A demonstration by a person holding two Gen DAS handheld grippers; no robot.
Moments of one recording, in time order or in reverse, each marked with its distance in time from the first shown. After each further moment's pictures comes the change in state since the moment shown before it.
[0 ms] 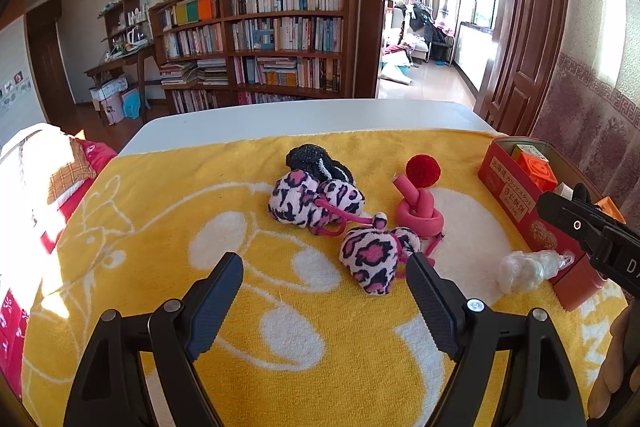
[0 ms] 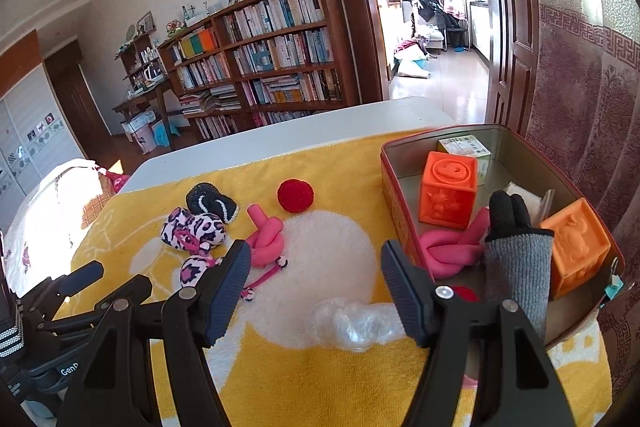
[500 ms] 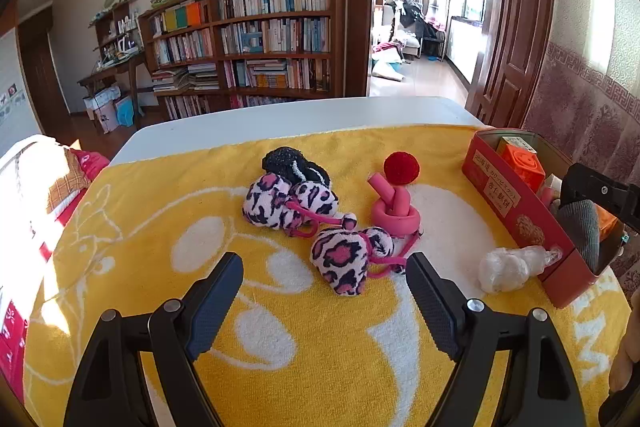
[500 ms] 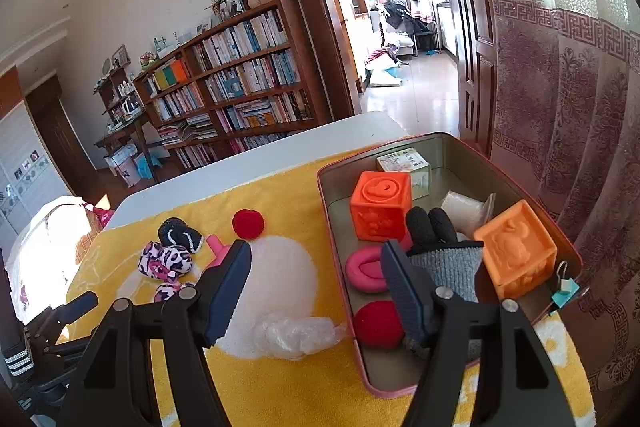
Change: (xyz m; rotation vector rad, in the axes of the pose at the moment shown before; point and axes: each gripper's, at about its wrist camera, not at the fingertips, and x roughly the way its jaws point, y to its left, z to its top) left arm -0.002 -0.024 0.001 0.038 0.000 -0.011; right arm -0.025 -0.046 0.010 0.097 -0.071 -0.047
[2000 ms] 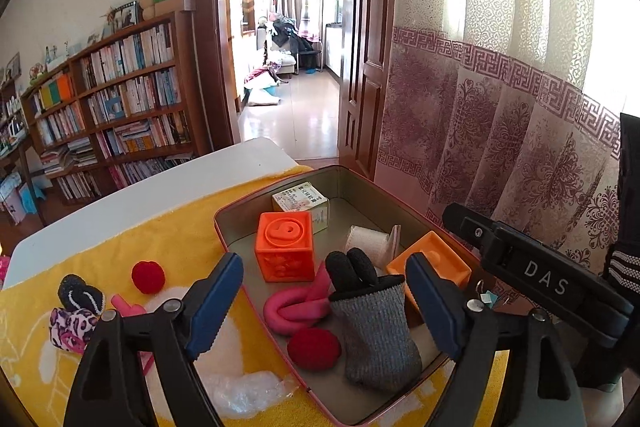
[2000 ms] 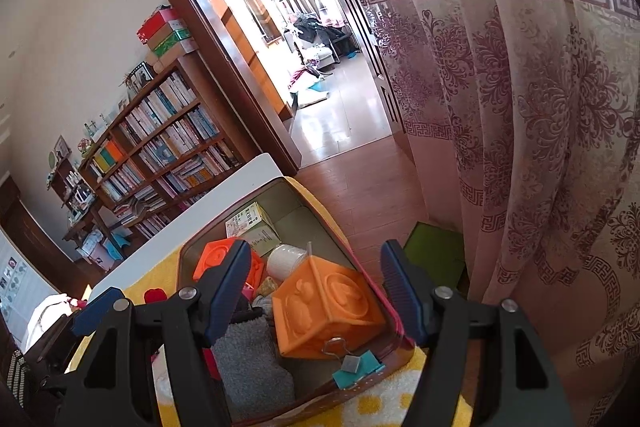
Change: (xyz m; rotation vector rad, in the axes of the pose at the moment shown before) left arm 0.010 -0.231 0.060 0.278 -0.089 -0.333; right arm -0.025 -0.164 0.019 0.324 -0.103 -0.136
